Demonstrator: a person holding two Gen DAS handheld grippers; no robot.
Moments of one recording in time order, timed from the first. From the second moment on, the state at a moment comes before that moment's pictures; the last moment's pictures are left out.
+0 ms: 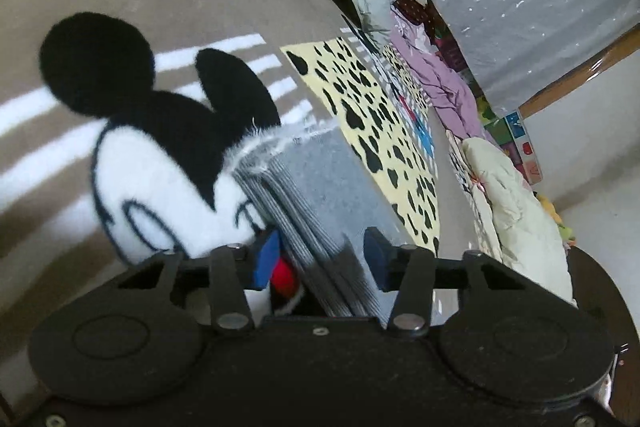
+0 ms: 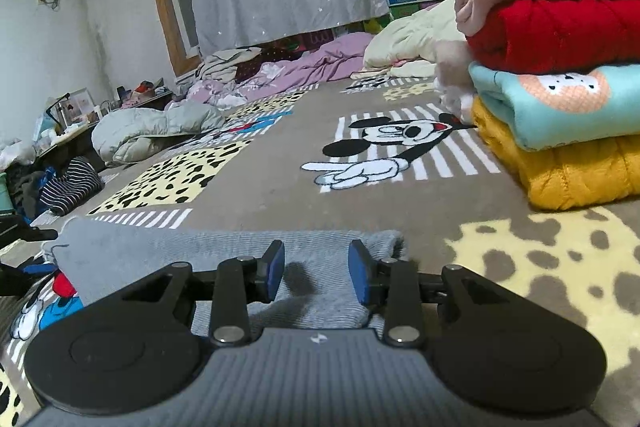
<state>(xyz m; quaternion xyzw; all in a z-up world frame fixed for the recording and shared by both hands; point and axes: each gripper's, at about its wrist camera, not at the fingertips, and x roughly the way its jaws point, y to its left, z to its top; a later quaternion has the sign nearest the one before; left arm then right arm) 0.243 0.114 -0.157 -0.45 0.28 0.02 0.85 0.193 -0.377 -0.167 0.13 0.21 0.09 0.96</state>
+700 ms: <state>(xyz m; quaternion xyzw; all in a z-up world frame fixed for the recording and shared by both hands) 0.208 0.201 -0.135 -0.37 0.26 0.09 0.89 0.186 -0.354 -0.158 0.11 0.19 0.18 0.96</state>
